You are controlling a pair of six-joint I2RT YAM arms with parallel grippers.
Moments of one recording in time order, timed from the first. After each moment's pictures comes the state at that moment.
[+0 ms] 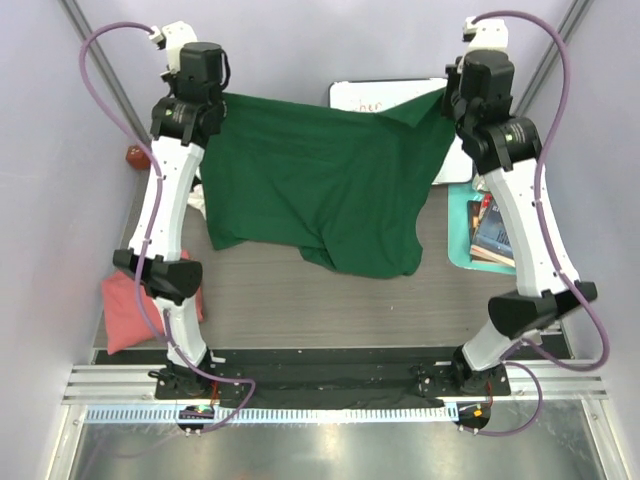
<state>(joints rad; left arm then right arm) -0.28 1.90 2.45 -0.94 -0.76 -0.32 0.31 1.57 2.06 -0.72 0.46 0.05</state>
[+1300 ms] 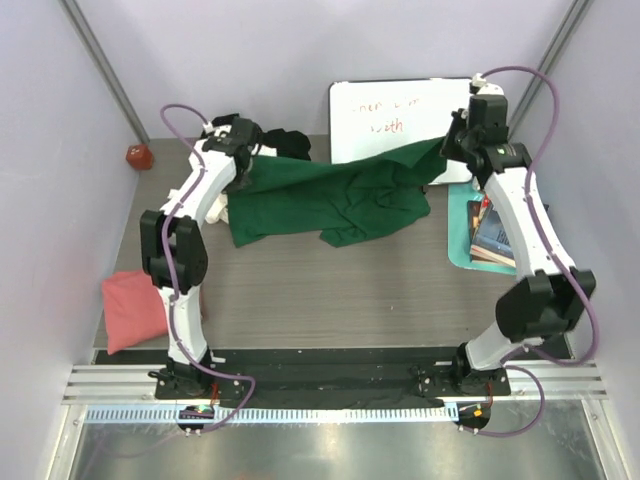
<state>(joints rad) -0.25 2.05 1.91 -0.94 -0.55 -0.53 0.08 1.62 1.67 -0.57 0.11 0.26</state>
